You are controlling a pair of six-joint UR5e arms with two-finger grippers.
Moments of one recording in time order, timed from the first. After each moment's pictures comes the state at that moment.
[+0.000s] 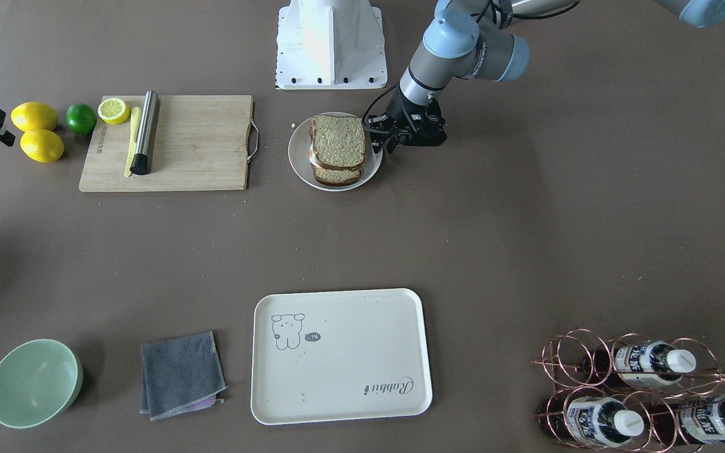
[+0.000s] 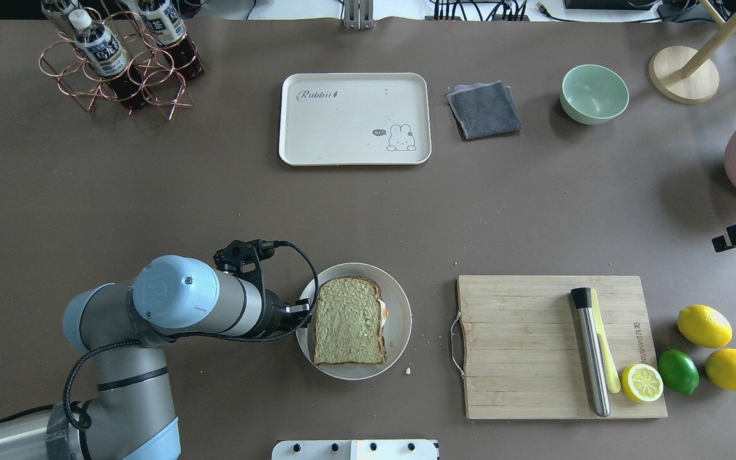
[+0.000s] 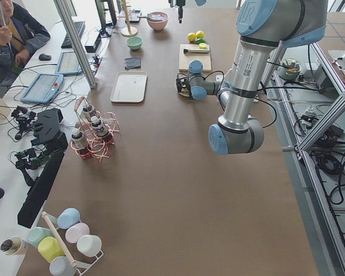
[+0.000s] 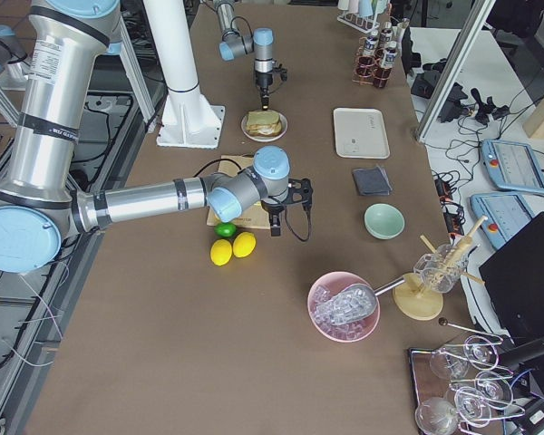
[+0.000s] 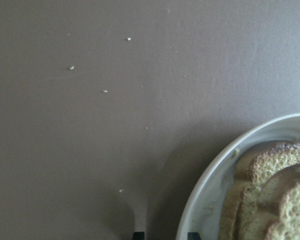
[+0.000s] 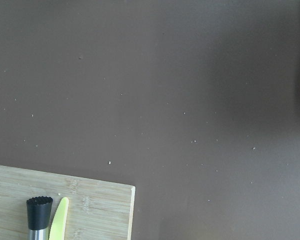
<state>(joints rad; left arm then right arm) -0.35 -1.98 -1.76 -2.06 -1.83 -1.58 1.14 -1.83 1.98 -1.14 2.38 0.62</state>
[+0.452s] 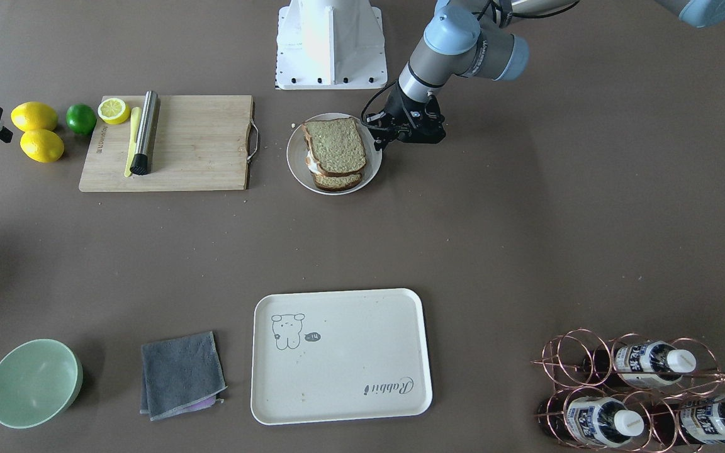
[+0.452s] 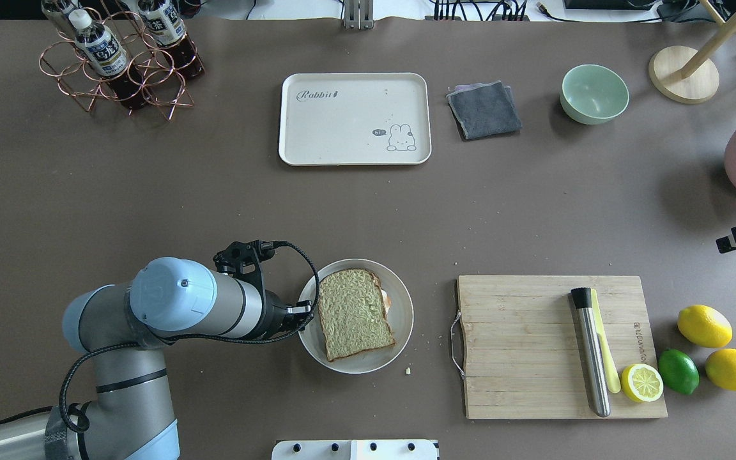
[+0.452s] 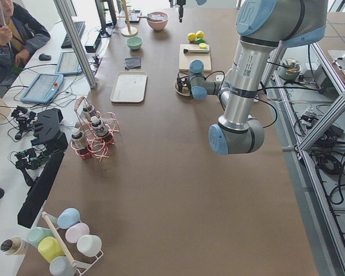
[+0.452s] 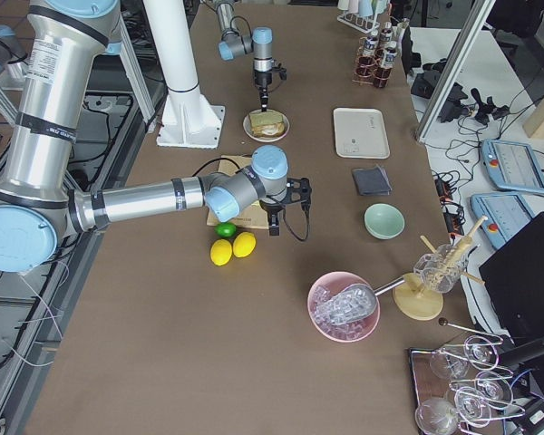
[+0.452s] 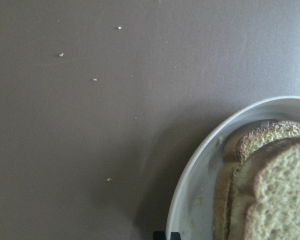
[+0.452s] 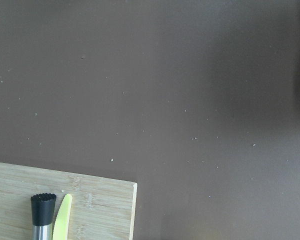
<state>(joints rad) -0.35 -1.97 -1.77 -2.08 -1.83 -1.60 1.15 -1.84 1.99 -1.14 2.39 0.62</state>
